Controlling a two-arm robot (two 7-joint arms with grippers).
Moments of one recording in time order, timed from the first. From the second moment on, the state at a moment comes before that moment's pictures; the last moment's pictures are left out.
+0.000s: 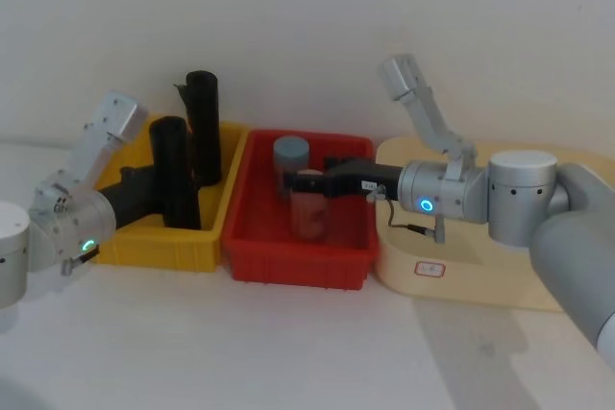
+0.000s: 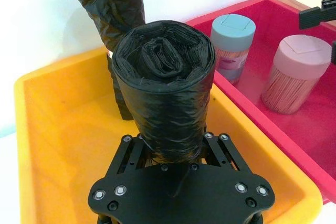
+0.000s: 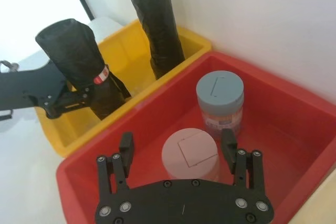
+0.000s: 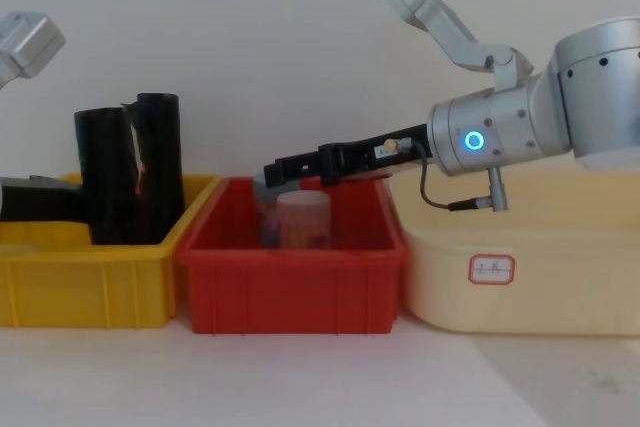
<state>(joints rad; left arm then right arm) -0.55 0.40 0.32 -1.19 -0.32 0.24 -0.42 1.01 0.06 -0.66 -0.60 0.52 0.31 0.66</state>
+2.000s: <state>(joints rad) -0.55 0.40 0.32 -1.19 -0.32 0.24 -0.42 1.05 0.02 -0.69 -0.50 0.39 0.24 0.66</state>
